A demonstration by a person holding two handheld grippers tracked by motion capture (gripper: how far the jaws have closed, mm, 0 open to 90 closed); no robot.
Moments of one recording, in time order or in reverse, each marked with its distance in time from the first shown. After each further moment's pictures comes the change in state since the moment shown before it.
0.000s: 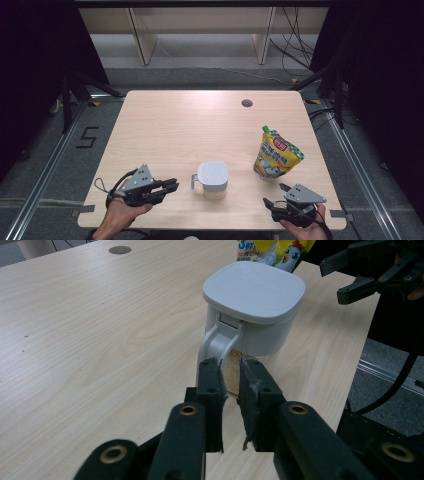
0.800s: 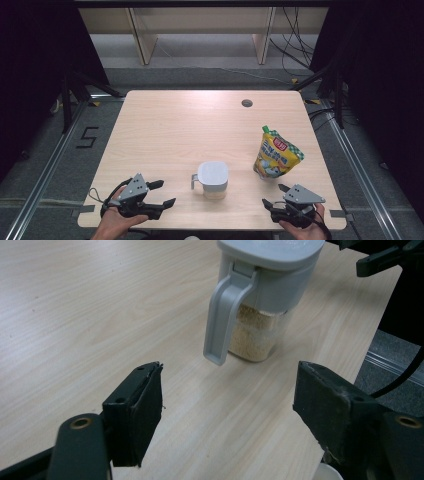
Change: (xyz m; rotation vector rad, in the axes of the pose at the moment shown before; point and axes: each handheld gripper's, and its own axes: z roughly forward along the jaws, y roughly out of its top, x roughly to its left) left arm -0.001 -0.031 -0.006 0.043 0.041 -0.034; right arm 0.003 0.000 0.000 0.016 0.011 0.018
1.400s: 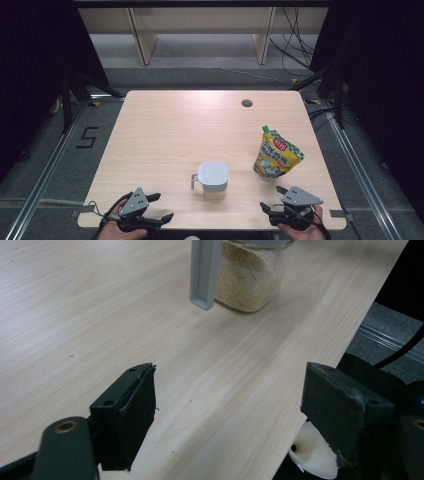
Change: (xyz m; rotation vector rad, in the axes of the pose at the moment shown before) left arm -0.017 -0.032 0.001 0.079 0.028 -0.003; right arm 0.005 0.000 0.000 -0.002 0.034 -0.038
